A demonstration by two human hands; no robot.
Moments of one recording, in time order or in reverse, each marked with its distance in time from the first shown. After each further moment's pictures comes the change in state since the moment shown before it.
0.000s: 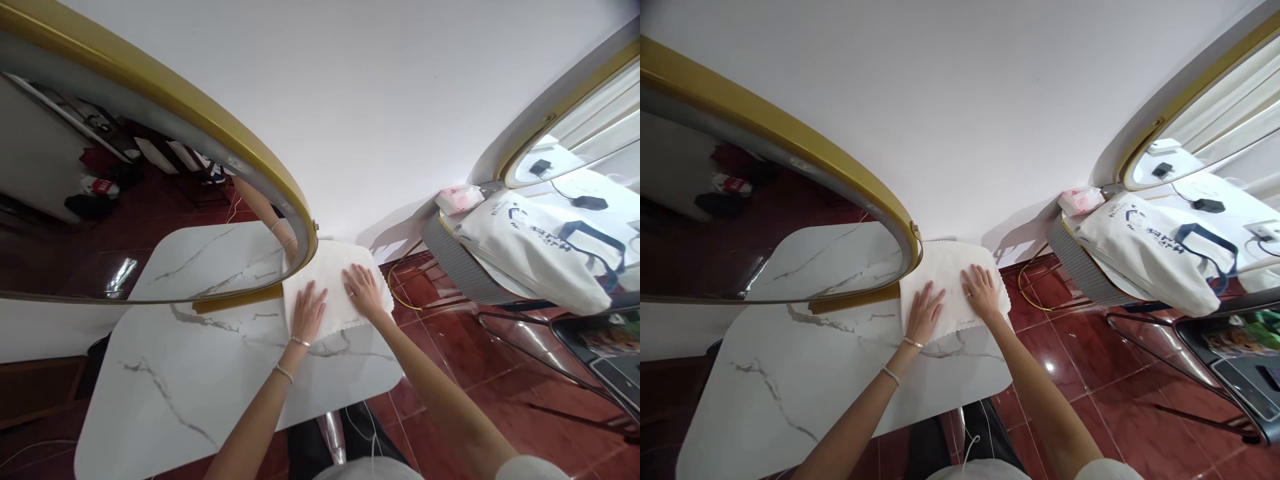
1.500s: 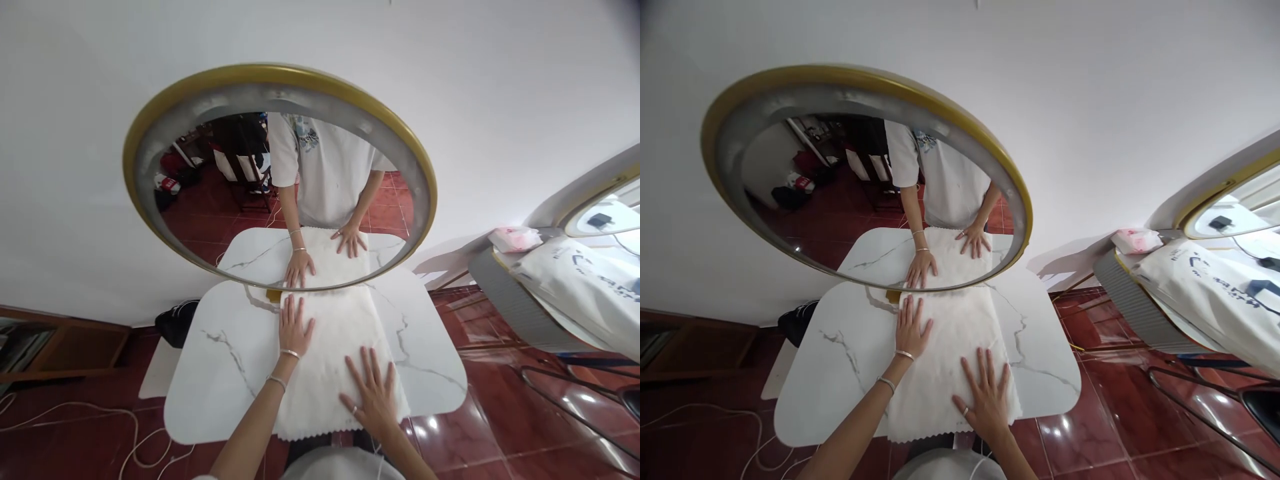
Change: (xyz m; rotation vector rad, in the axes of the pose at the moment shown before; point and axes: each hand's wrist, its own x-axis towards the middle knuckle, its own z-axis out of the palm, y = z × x) left_hand -0.102 -0.150 -0.030 0.033 0.267 -0.306; right_hand -0.173 -0.176 0.021 -0.054 -0.006 -0.177
